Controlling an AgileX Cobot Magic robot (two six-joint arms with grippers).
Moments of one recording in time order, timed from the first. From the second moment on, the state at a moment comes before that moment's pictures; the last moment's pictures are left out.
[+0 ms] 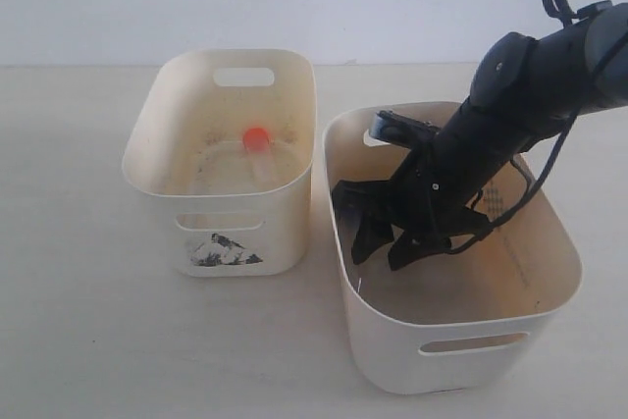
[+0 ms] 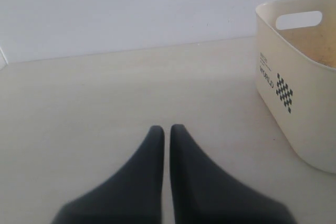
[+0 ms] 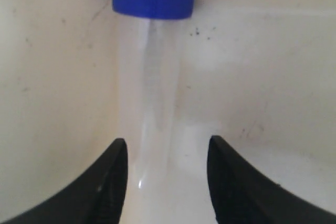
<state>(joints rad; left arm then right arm) -0.02 0.01 0.00 0.13 0.28 -0.02 0.30 1.95 -1.11 0.66 0.73 -0.22</state>
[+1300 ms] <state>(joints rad) -0.02 0.01 0.00 0.13 0.28 -0.02 0.30 1.98 -1.11 0.70 0.71 -0.22</state>
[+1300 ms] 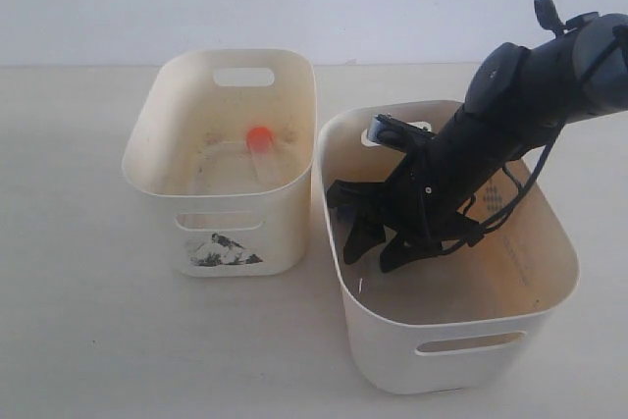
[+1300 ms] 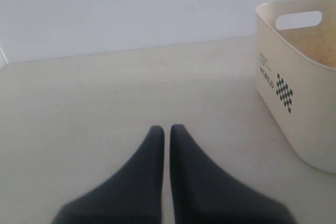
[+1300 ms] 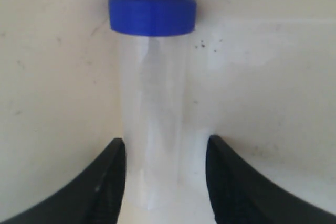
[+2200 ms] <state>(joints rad) -0.02 0.01 0.00 0.13 0.28 -0.02 0.30 1.98 -1.11 0.70 0.68 -0.20</state>
